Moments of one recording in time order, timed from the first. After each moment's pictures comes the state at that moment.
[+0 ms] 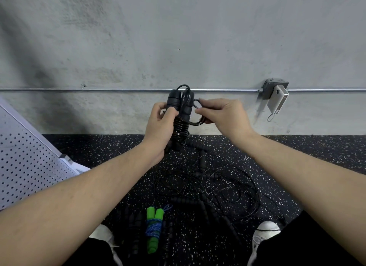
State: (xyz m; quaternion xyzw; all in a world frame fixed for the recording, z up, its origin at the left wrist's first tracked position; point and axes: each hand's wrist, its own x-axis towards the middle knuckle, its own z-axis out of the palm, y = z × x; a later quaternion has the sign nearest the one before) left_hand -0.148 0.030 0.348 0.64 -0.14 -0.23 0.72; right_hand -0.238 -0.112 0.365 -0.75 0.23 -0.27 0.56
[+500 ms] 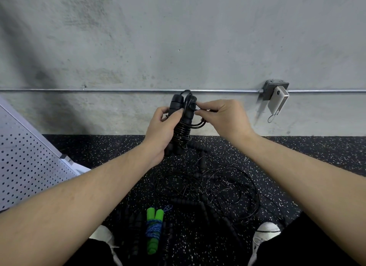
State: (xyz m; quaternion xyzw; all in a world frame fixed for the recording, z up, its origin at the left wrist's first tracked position) left_hand -0.145 0.031 0.342 0.64 -0.14 -0.28 0.70; right_hand -0.241 -0.111 0.365 -0.84 0.19 -0.30 0.41
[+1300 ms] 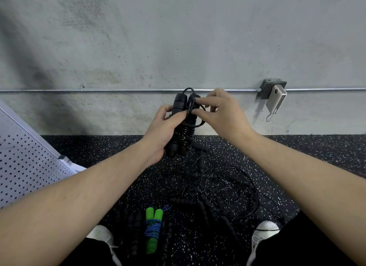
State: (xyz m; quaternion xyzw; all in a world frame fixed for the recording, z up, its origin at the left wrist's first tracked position) left_hand -0.147 0.029 0.344 0.61 -0.18 -0.33 0.70; right_hand -0.243 -0.113 0.368 -0.87 0.16 -0.30 0.36
